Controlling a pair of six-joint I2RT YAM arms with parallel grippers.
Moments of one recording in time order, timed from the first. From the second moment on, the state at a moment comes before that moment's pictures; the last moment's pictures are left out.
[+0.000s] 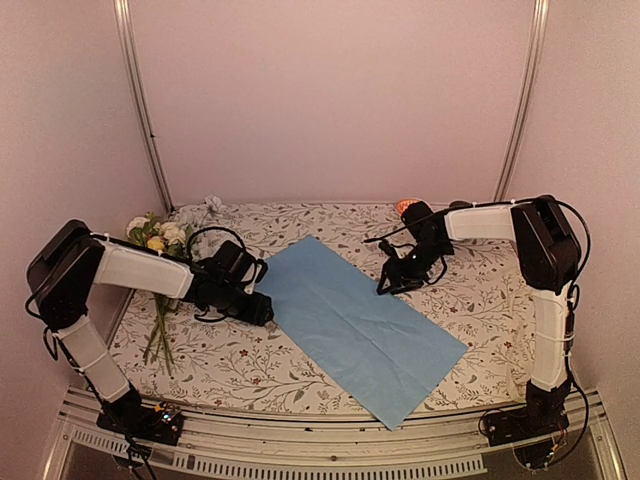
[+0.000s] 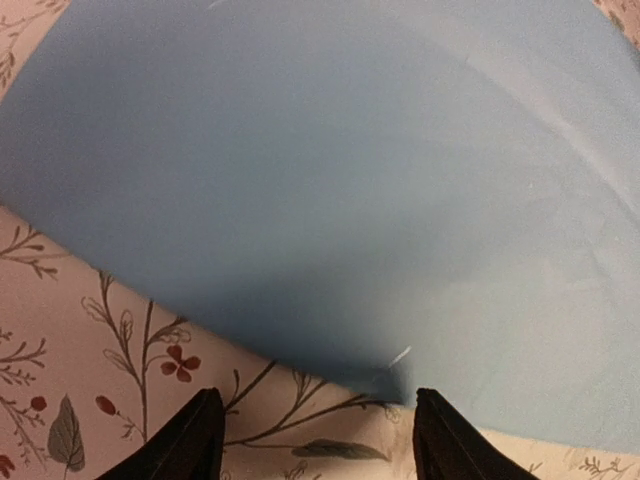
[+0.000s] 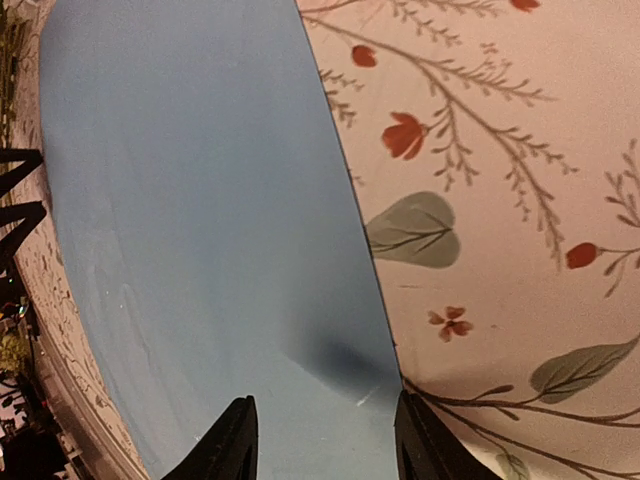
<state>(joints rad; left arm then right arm) -0.65 1.70 0.83 -0.17 0.00 -0.32 0.47 2.13 1.50 -0.68 -0.46 0.14</state>
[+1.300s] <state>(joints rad) -0.63 1.94 1.04 0.00 -0.03 -0.21 0.64 2.02 1.18 -0.09 -0.91 0.63</state>
